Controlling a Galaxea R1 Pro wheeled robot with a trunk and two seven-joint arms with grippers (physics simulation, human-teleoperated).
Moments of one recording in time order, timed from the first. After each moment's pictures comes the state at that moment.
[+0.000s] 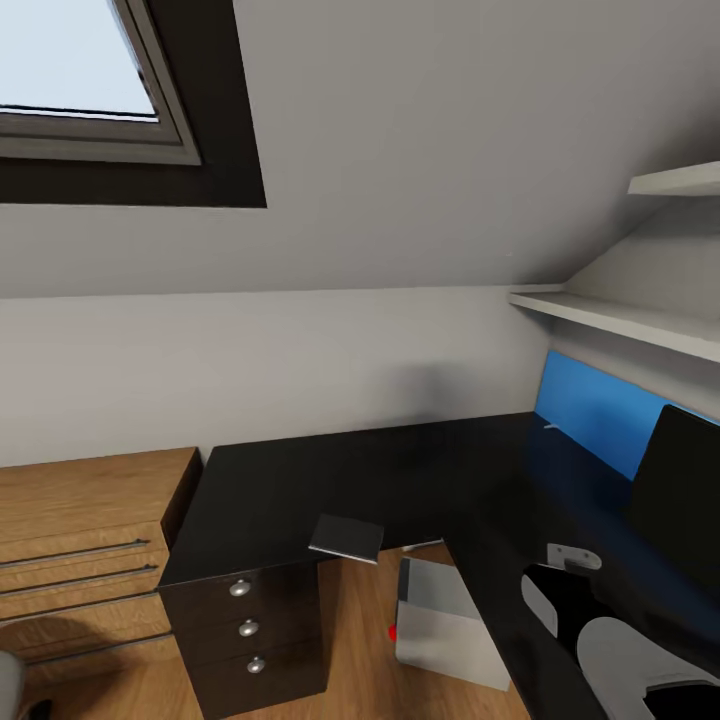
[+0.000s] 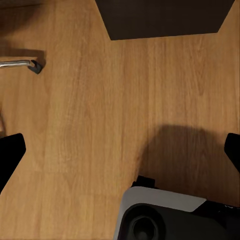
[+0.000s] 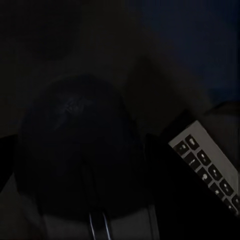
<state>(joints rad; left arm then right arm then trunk) 0.01 -0.02 -0.18 -0.39 0.23 -0.24 0.33 -0.73 -0.14 0.14 -0.26 -0.32 0.21 -0.52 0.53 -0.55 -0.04</state>
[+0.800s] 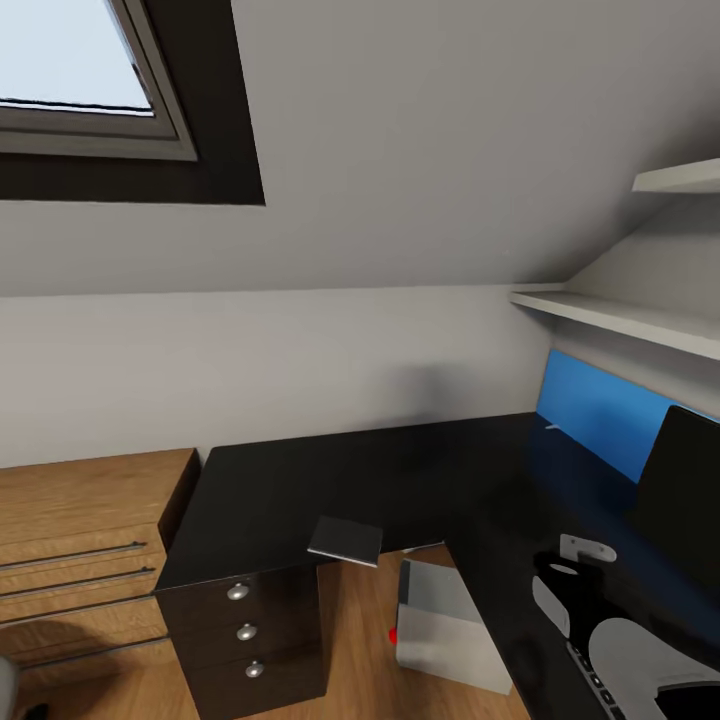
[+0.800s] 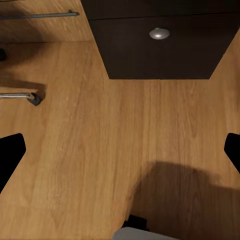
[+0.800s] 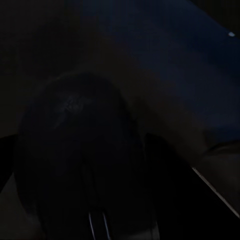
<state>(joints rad) 0.01 -0.02 -0.18 -0.40 0.23 -0.38 0.34 -0.73 -0.17 0.14 -0.26 -0.32 0.03 -0.51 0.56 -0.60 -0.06</state>
